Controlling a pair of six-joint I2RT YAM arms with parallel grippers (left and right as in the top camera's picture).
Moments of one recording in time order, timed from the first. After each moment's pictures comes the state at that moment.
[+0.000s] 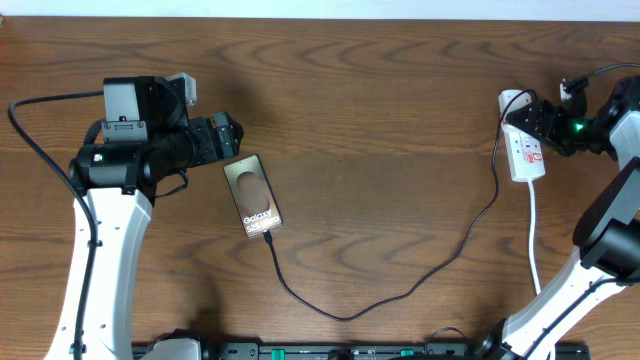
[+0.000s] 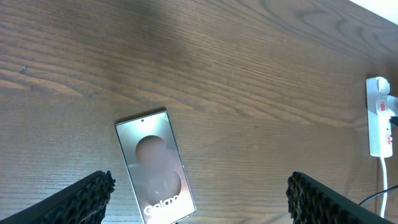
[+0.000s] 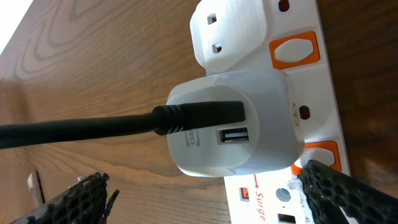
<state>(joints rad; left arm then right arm) 0.03 1.34 1.25 -0.86 0.36 -0.24 -0.50 2.18 1.62 -0.78 -0.73 -0.14</state>
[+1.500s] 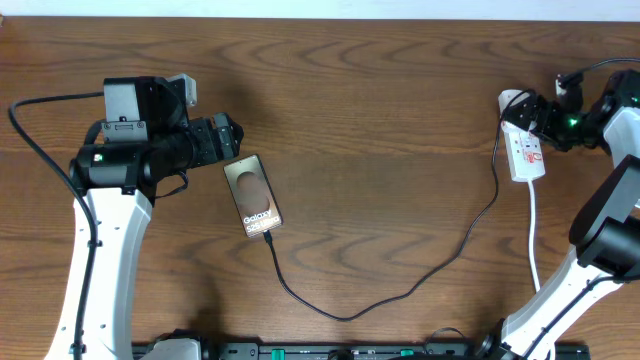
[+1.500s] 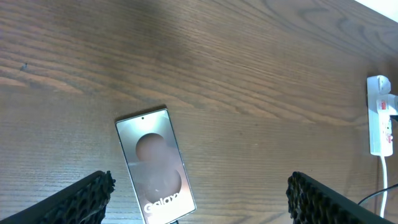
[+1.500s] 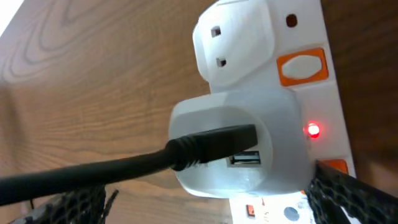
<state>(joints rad) 0.03 1.34 1.25 -0.86 0.36 -0.24 -0.47 2.18 1.63 -0.76 -0.69 -0.11</state>
